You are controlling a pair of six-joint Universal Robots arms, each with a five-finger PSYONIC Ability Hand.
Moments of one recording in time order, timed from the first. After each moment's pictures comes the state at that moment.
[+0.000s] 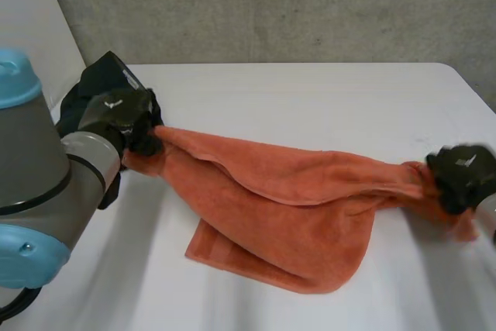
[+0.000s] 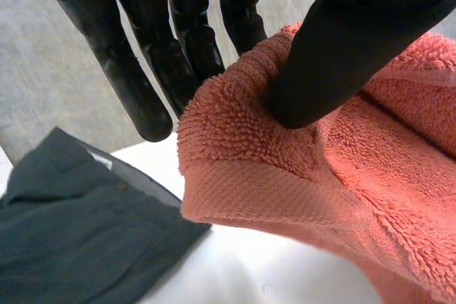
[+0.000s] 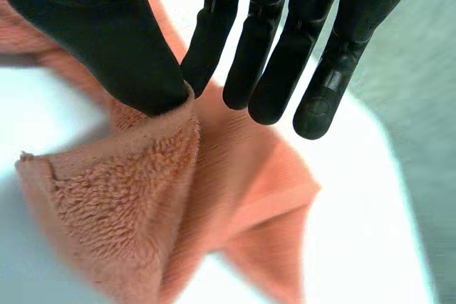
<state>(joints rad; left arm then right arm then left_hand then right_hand) 4.24 -1.80 -1.51 3.08 -1.74 3.12 1.58 -1.42 1.96 -0.20 1.39 2.55 1.14 1.20 1.19 1.20 0.97 0.97 1.17 1.18 1.19 0.97</state>
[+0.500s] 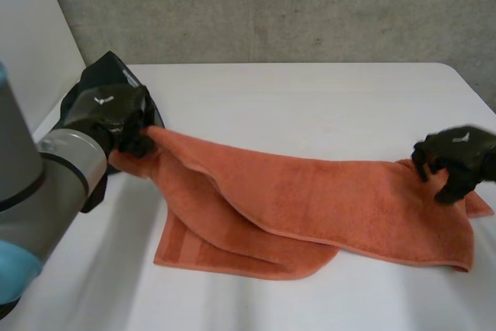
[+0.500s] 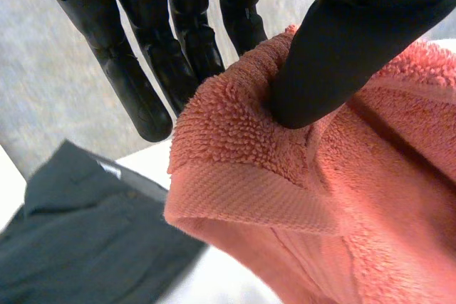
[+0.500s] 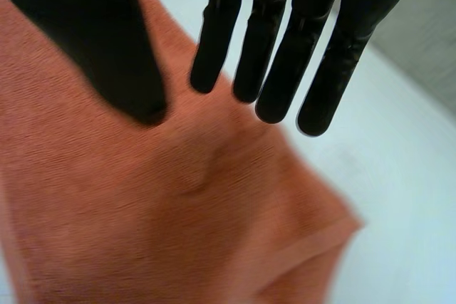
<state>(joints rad) 4.24 -1.73 -1.52 3.01 -1.73 3.17 1.50 -1.31 1.53 0.46 1.11 2.43 1.14 1.20 1.19 1.20 0.97 0.70 0.81 0.82 0.83 0.67</state>
